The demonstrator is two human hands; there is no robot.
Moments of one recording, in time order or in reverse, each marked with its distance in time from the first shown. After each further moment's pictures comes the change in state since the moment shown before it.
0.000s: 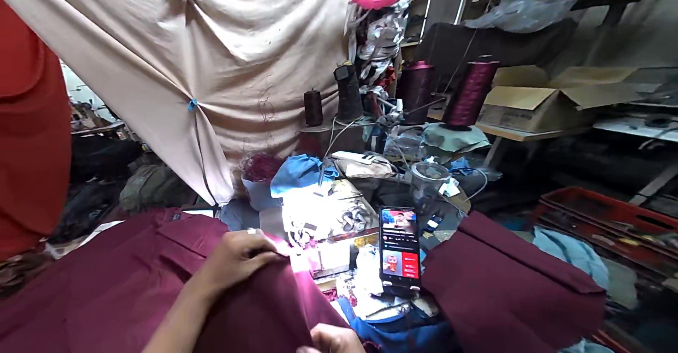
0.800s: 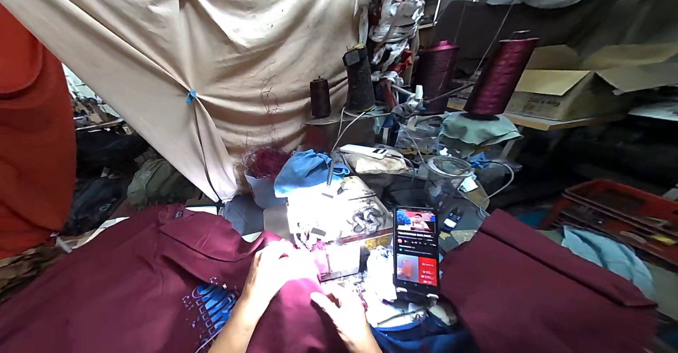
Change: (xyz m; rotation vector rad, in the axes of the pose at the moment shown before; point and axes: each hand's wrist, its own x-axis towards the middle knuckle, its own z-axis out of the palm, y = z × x) left_hand -0.015 -0.015 0.095 0.058 0.043 -0.618; right_hand 0.061 0.081 -0.004 -0.049 0.325 0.193
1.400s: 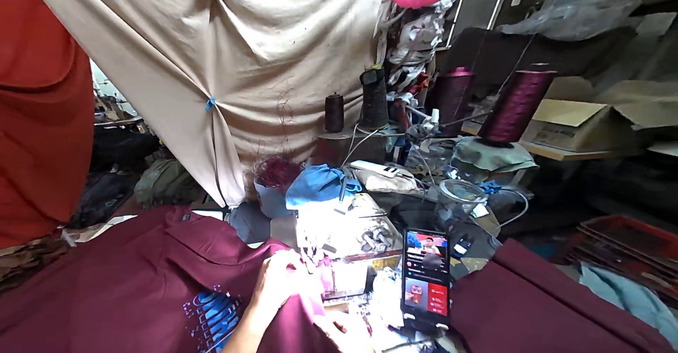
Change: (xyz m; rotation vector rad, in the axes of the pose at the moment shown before) left_hand 0.009 0.005 0.003 -0.012 -0.019 -0.085; right_hand -0.005 -0.010 -0.008 0.018 -0.138 0.075
